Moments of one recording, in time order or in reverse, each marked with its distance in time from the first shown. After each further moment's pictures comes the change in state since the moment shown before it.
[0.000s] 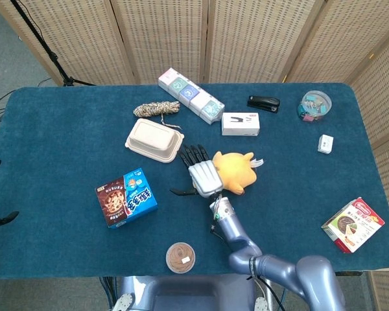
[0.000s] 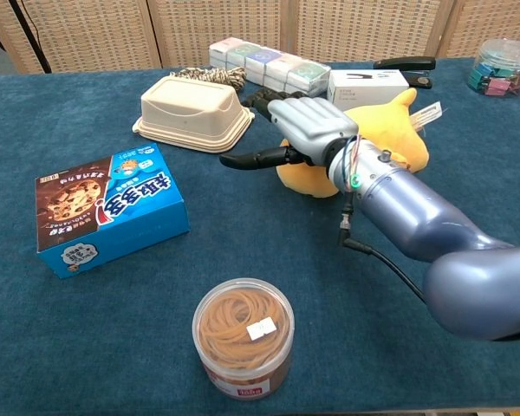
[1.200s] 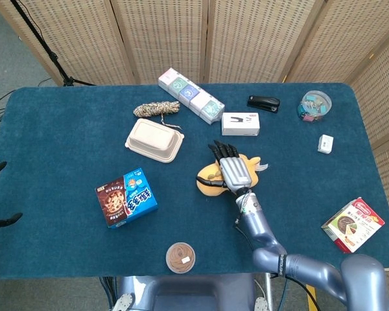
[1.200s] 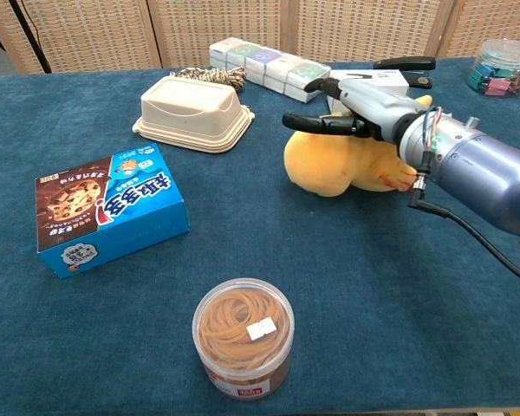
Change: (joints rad) left arm -0.002 -0.005 0.007 -0.014 0.007 -0.001 0.022; right arm -0.123 0.257 0.035 -0.362 0.170 -0.047 0.000
